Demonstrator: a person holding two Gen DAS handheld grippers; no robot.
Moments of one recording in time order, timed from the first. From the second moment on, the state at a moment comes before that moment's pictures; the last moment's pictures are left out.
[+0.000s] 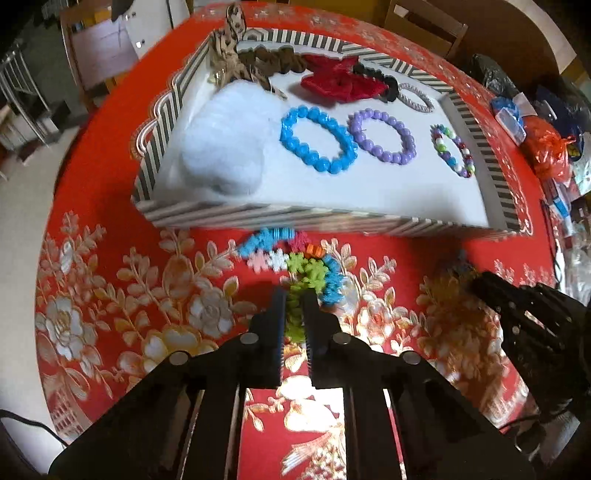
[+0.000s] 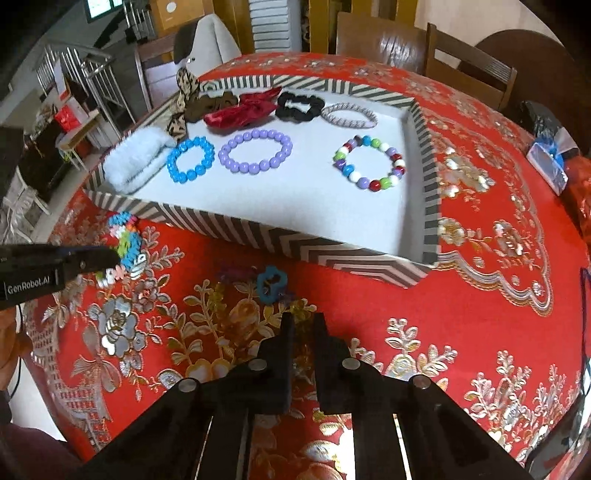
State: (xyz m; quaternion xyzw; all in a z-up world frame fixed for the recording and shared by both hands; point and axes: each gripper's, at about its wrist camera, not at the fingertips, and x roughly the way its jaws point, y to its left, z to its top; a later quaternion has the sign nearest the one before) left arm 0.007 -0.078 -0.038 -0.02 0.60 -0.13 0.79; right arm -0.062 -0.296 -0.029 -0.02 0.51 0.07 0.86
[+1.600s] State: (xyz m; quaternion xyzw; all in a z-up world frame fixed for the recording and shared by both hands) left arm 0.059 -0.143 0.069 -0.07 0.55 -0.24 0.80; right arm -0.005 -0.306 0.049 0.06 0.45 0.11 0.88
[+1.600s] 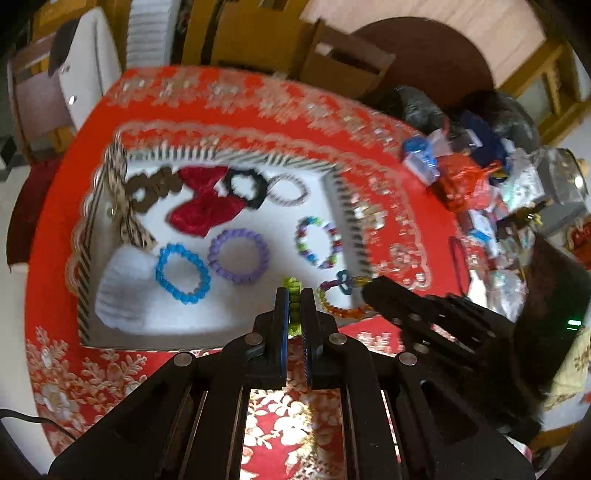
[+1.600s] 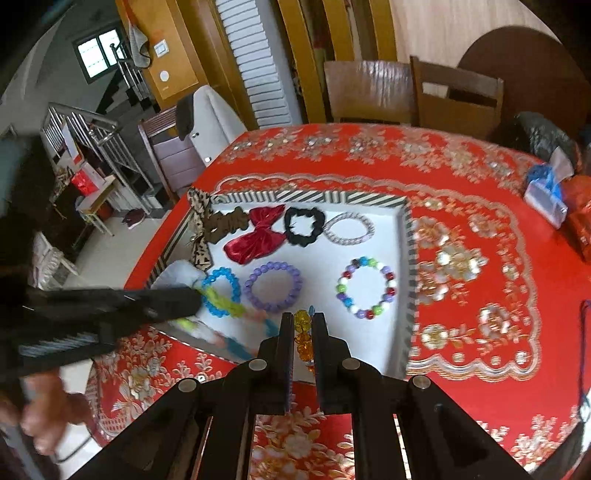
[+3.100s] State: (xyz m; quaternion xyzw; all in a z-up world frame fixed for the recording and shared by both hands) left arm 0.035 -0.093 0.054 0.04 0.50 -0.10 0.86; right arm -0.037 -0.289 0.053 0.08 0.42 0.03 0.90
